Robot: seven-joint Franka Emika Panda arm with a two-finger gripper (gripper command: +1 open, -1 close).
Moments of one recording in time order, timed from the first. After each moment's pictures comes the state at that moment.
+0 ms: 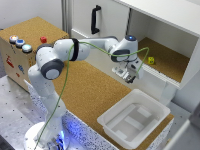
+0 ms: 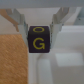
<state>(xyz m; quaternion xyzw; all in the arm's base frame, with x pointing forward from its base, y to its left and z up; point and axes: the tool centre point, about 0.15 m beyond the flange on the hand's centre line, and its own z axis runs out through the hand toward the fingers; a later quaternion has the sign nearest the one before) 0.415 -0.309 0.365 1.00 -0.05 0.02 0.08</state>
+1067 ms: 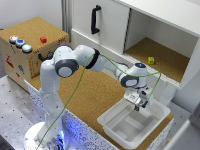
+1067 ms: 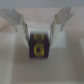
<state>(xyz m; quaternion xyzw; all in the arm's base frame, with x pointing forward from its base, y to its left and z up) 0.419 -0.400 0.256 1.00 -0.01 0.00 0.10</state>
